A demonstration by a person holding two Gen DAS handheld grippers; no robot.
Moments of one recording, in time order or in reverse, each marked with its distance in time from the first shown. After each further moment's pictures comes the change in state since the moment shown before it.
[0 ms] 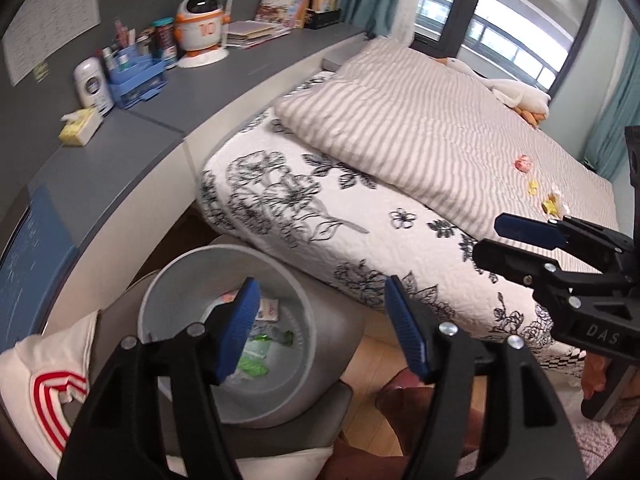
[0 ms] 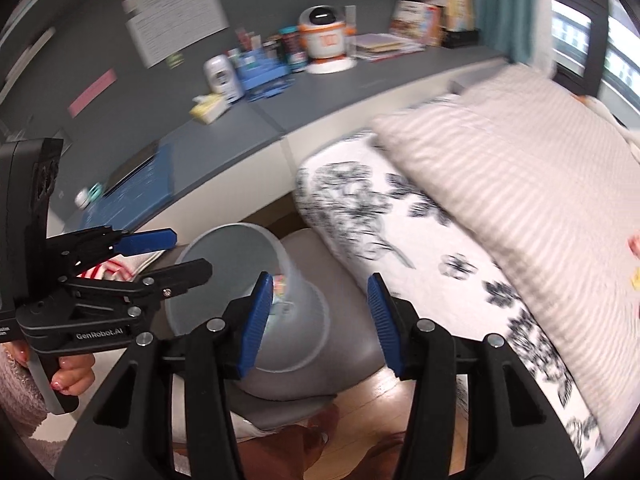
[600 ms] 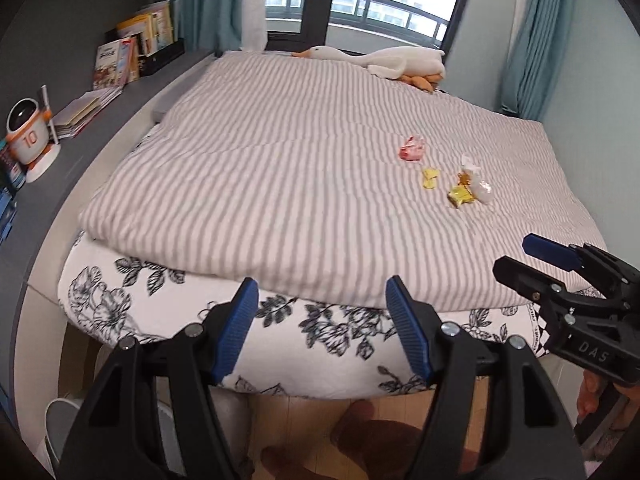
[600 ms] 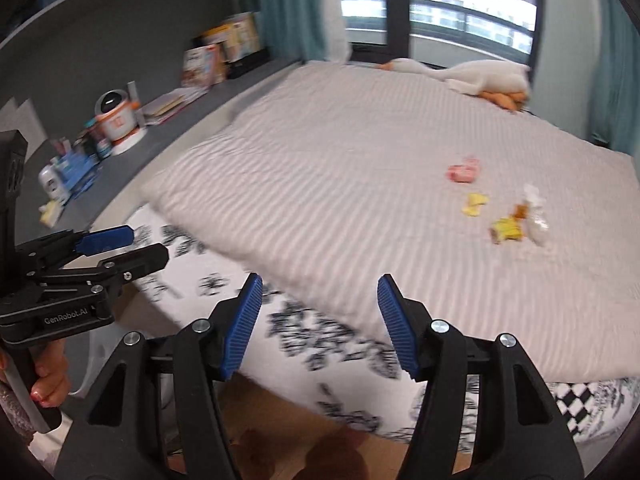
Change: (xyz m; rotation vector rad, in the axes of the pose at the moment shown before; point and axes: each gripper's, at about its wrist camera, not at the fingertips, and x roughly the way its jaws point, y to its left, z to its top) left arm 0.095 -0.287 0.101 0.304 -0.019 -0.221; right arm -0.133 -0.279 -0.059 0.372 -0.125 -0.442
